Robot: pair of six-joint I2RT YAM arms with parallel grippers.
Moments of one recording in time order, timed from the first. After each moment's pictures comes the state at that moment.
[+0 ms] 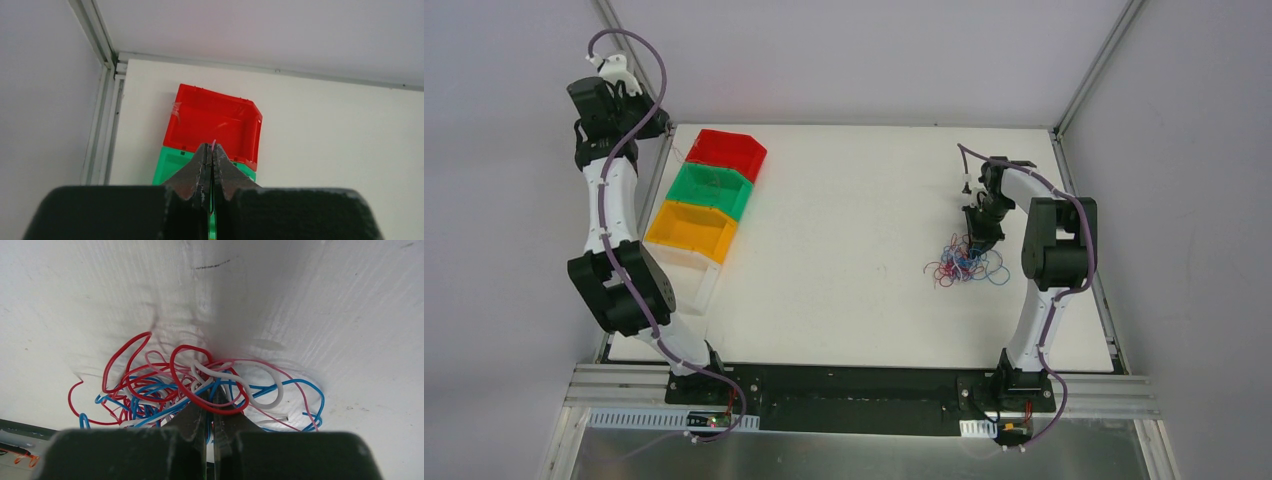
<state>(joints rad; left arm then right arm) 0.36 1.66 1.63 -0.25 0.39 -0.09 0.04 2.03 1.46 -1.06 -0.16 -0.06</state>
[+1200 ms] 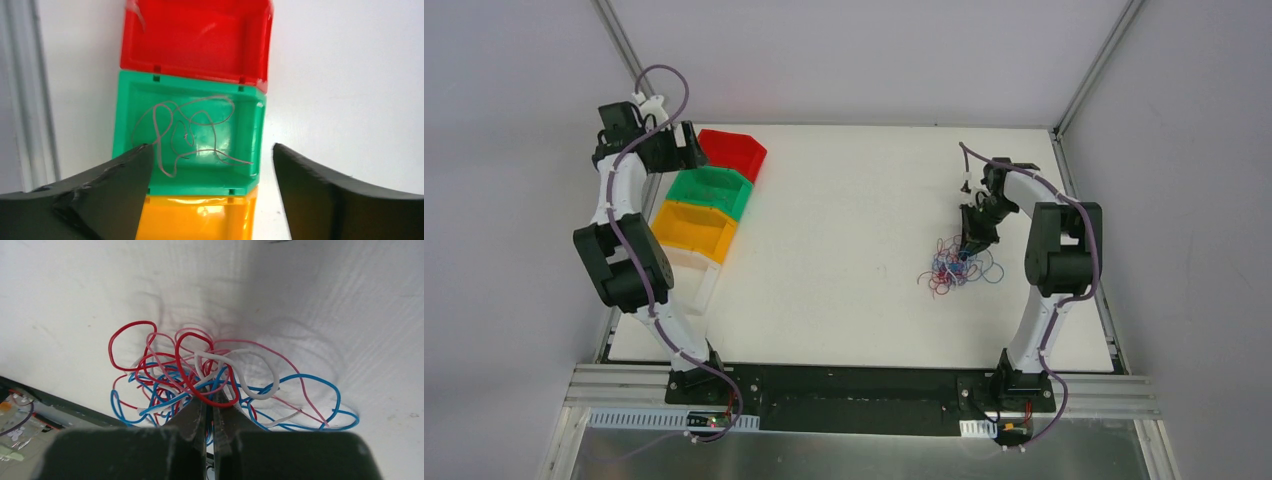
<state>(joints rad) 0.36 1.86 1.57 -0.49 0.51 0.09 0.04 1.98 1.41 -1.04 -0.31 -0.02</state>
